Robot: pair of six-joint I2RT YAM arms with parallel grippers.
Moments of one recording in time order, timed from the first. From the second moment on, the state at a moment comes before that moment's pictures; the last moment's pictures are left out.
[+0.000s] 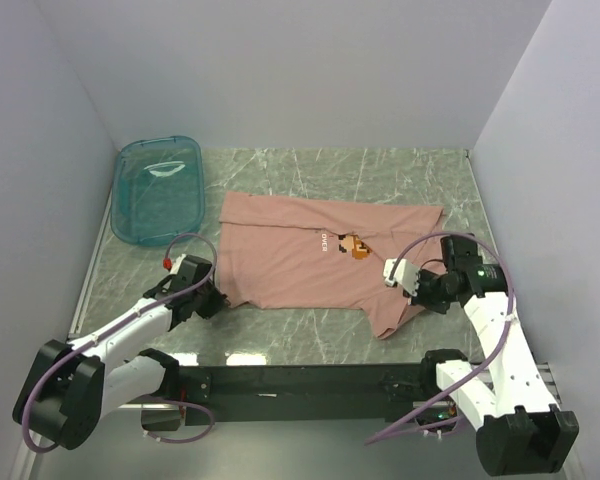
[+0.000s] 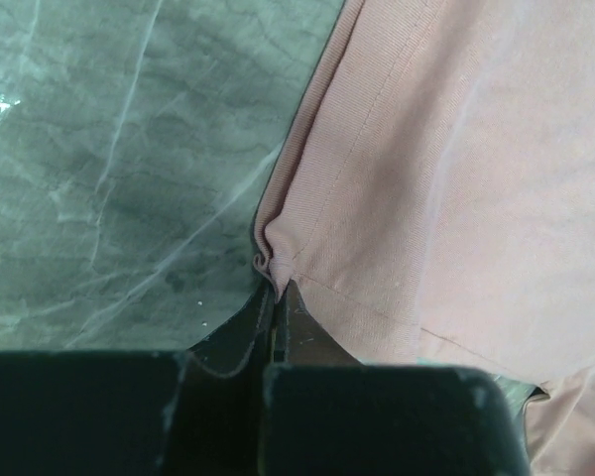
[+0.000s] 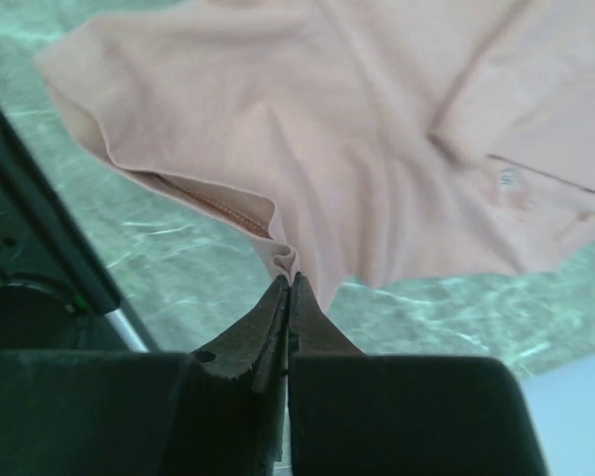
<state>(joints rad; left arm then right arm) -0.40 1.06 0.38 -0.30 -0.06 -1.10 0.03 0.86 0.79 -1.18 -0.33 -1.24</state>
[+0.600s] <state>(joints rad) -0.40 1.13 0.50 -0.49 -0.13 -1.11 -0.10 1.08 1.03 -1.02 -0.38 -1.11</state>
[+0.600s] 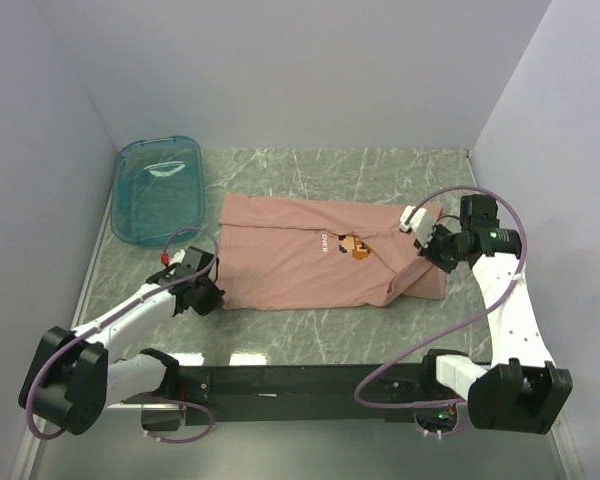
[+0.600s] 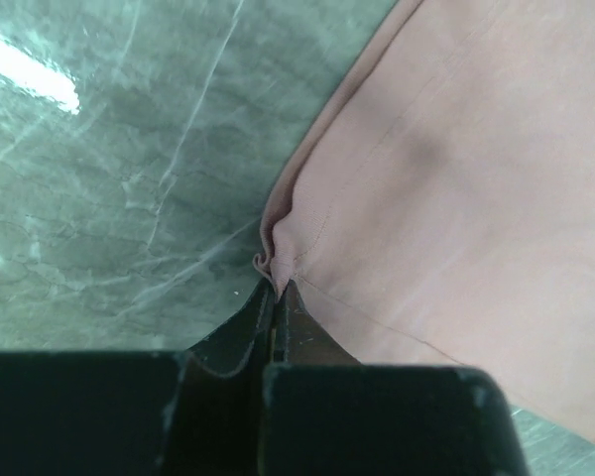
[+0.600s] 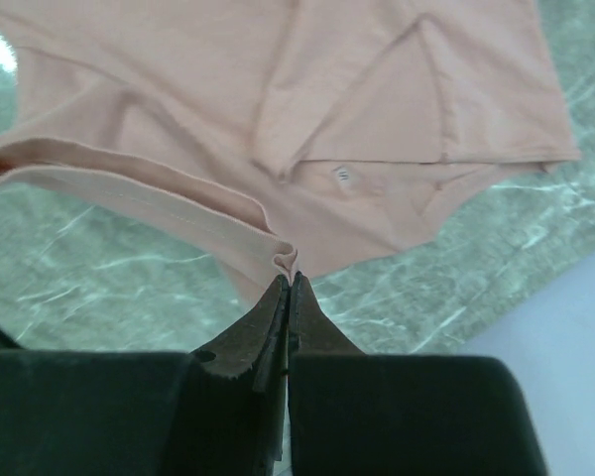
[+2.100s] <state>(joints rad) -0.29 1.63 0.99 -0.52 -0.20 -0.89 0.00 1.07 1.05 -1.16 -0.54 -1.29</state>
